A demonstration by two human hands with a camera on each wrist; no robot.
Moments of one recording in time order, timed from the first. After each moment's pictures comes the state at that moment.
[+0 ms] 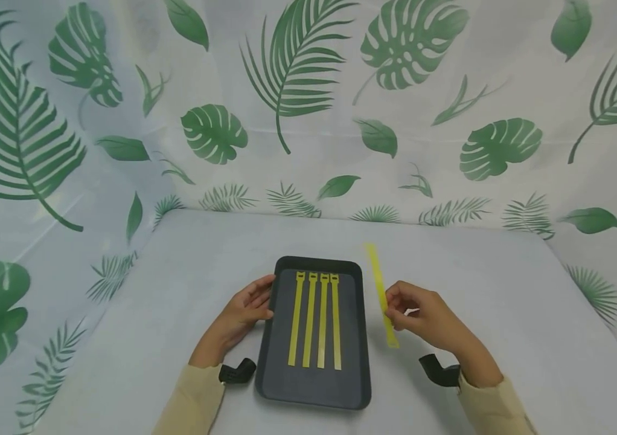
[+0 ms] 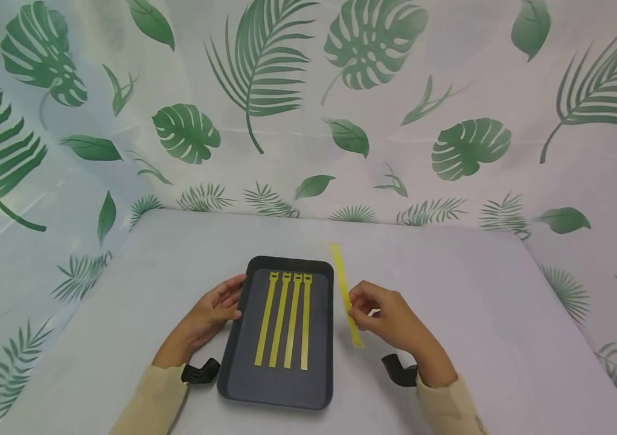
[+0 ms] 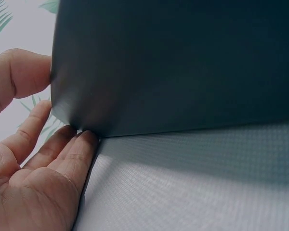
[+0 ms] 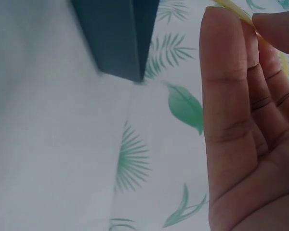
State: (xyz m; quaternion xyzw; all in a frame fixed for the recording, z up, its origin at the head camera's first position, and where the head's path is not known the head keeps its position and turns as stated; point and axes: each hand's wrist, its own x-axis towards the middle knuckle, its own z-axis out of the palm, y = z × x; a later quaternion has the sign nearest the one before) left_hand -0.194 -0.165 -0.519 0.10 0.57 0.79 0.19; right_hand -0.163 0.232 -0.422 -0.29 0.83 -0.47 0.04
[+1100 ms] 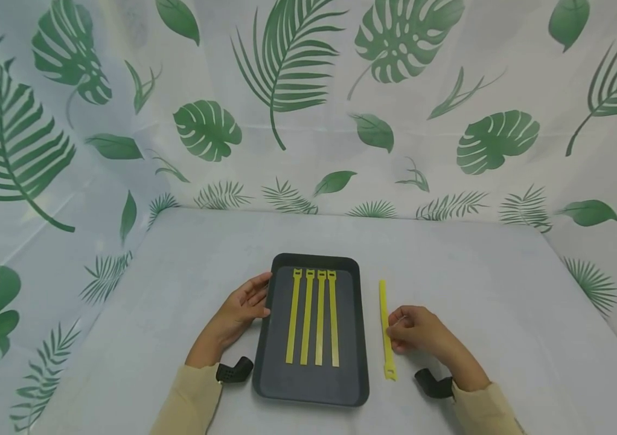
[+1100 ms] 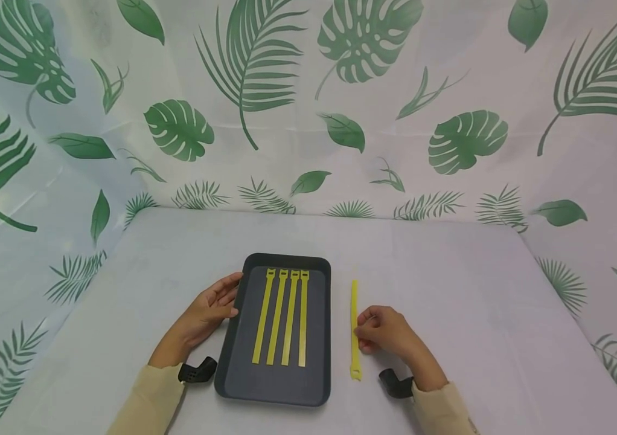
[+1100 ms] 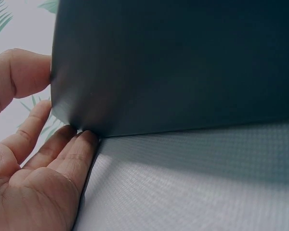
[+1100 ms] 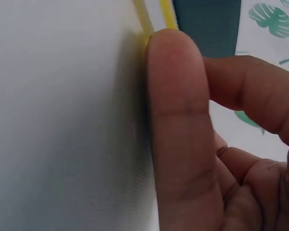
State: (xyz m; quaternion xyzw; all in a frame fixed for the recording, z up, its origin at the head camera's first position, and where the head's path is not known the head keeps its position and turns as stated) left_hand -0.195 -0.165 -0.518 0.10 0.57 0.80 0.19; right_hand -0.158 0.239 -0.470 0.02 0.84 -0.49 0.23
